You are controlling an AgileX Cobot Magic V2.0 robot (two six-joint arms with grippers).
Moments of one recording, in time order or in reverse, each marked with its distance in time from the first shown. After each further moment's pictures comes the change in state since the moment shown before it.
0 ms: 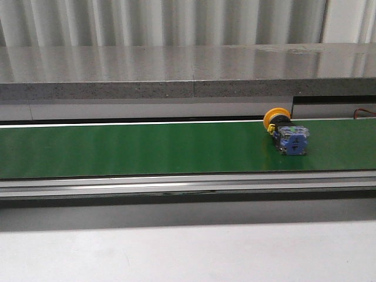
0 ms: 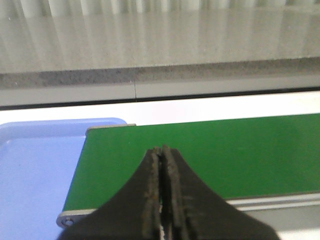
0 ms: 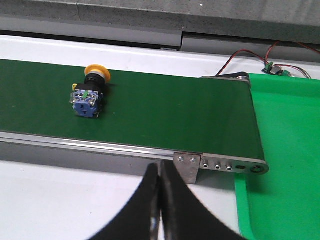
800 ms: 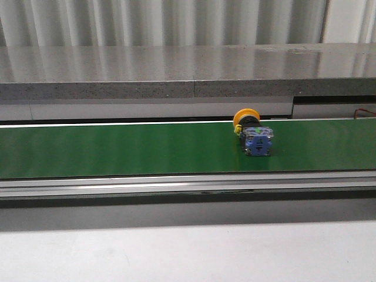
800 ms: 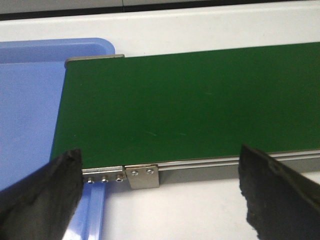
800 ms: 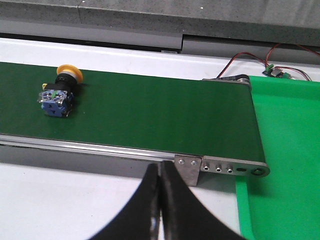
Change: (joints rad) left arm 0.000 0.448 -0.247 -0.014 0.173 0.000; right arm 0.000 0.000 0.000 0.002 -0.008 0.000
